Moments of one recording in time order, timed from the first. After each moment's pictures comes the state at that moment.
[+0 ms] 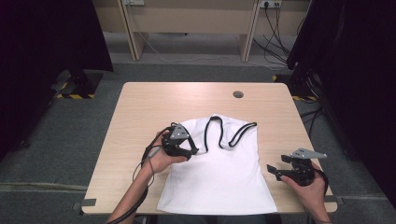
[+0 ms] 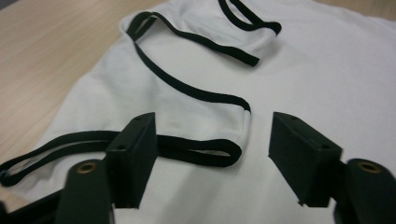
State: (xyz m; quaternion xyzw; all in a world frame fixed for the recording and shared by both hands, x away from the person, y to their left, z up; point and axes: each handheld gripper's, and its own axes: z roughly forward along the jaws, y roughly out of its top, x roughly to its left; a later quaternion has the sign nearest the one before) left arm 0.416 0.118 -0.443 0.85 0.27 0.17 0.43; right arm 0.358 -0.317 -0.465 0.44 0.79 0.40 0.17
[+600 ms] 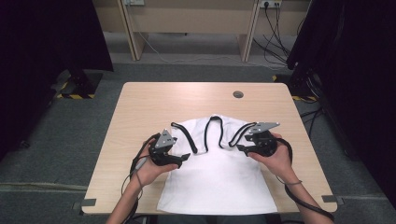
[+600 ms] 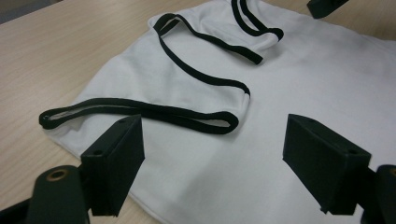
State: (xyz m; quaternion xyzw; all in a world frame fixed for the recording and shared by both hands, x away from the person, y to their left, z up) left arm 0.388 0.146 -0.447 0.82 0.30 0.18 0.45; right arm 0.433 -0.212 -0.436 0.33 0.87 0.35 0.15
